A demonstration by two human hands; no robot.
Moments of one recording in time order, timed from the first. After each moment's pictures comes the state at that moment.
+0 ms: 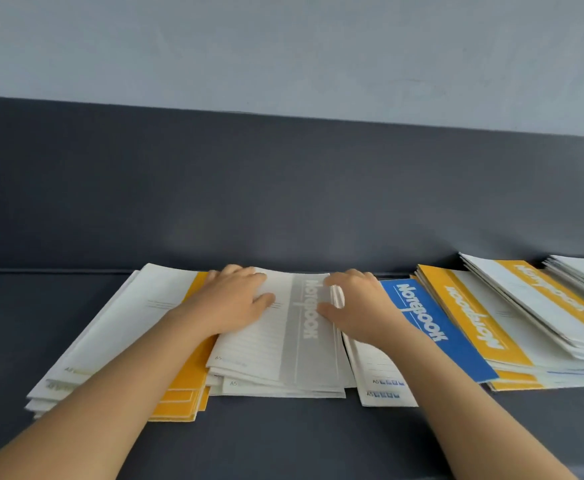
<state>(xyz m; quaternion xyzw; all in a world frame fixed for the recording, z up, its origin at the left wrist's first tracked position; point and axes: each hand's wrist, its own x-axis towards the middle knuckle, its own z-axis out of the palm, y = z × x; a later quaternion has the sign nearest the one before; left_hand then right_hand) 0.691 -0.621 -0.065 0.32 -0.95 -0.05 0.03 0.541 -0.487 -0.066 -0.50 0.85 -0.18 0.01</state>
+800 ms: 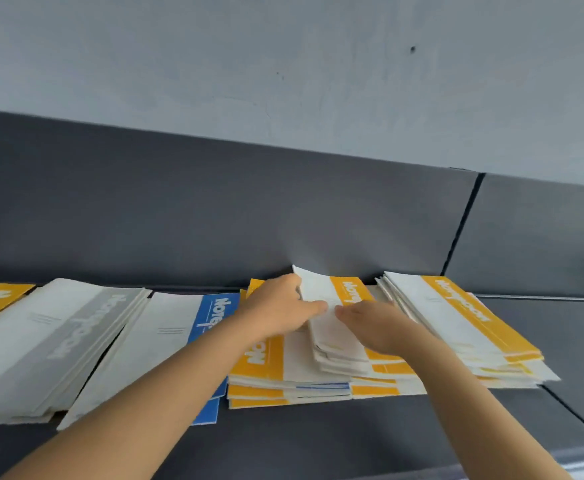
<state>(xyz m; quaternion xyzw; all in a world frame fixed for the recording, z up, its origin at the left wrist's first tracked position) 0.433 -0.408 -0.038 0.29 -0.90 -0.30 0.12 0.331 -0.284 -0.026 -0.38 0.91 -0.09 0.12</state>
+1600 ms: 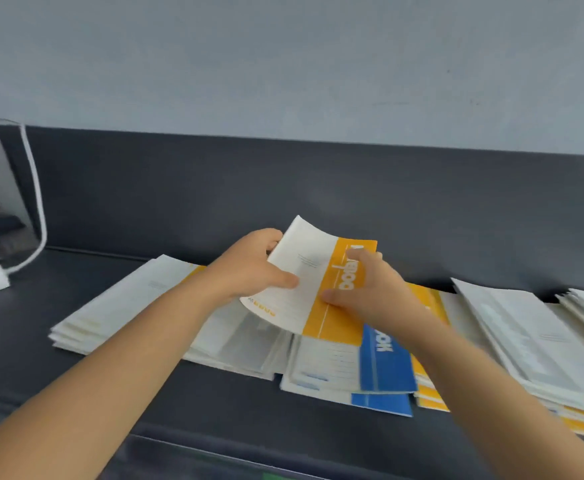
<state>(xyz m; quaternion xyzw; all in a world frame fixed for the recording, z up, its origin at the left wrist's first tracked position) 0.649 -0.514 0.006 0.36 -0.83 -0.35 0.23 0.492 -0.411 -0.013 -0.50 0.76 -0.38 0.17</state>
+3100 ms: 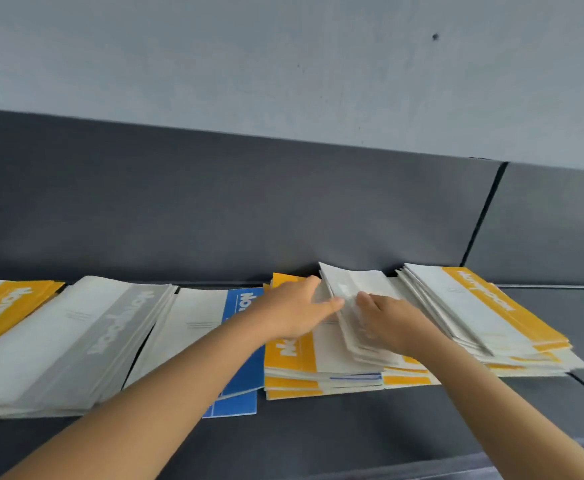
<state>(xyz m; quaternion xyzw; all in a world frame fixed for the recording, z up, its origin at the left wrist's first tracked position) 0.457 -0.420 -0.042 0.24 -0.93 -0.26 0.05 0.344 -0.294 -0.042 -0.38 0.92 -0.13 0.07</state>
